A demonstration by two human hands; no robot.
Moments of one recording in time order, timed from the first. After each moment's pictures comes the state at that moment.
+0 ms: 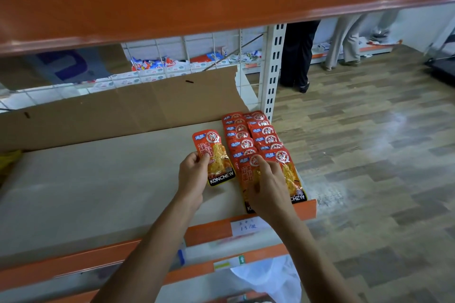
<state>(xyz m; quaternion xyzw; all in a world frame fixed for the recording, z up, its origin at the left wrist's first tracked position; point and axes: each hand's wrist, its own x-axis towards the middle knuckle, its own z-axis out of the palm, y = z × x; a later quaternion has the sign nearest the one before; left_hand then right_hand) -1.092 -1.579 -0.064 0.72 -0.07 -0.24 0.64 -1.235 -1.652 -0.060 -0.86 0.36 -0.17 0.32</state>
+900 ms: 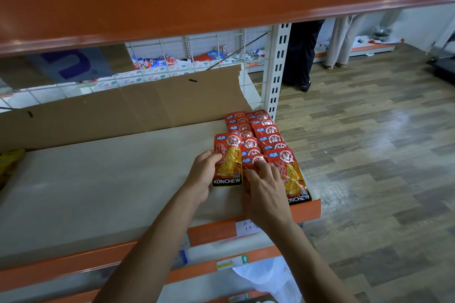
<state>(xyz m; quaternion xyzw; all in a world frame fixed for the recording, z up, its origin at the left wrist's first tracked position) -1.088 -1.585 -0.055 0.69 -0.11 -0.36 0.62 -1.226 -1.638 -0.075 -0.91 0.31 -0.22 0.15</state>
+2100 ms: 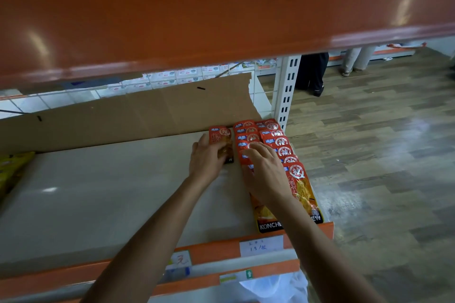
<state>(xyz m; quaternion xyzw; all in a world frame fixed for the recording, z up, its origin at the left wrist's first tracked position) -1.023 -1.621 -0.080 0.89 -0.38 -0.03 0.24 -1.175 -1.688 -0.051 -0.92 0.26 -0.21 0.20</state>
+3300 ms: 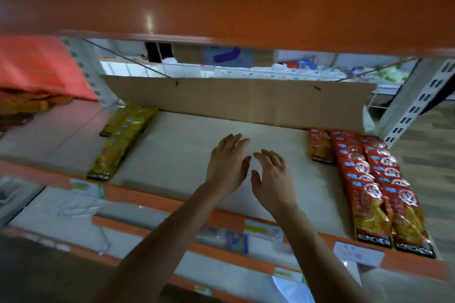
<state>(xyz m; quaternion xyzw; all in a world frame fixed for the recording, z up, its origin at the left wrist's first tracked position) -1.004 -1.422 -0.050 0.91 -0.34 0.07 0.21 -1.090 -1.524 -0.052 -0.95 0.13 -0.18 0.24</state>
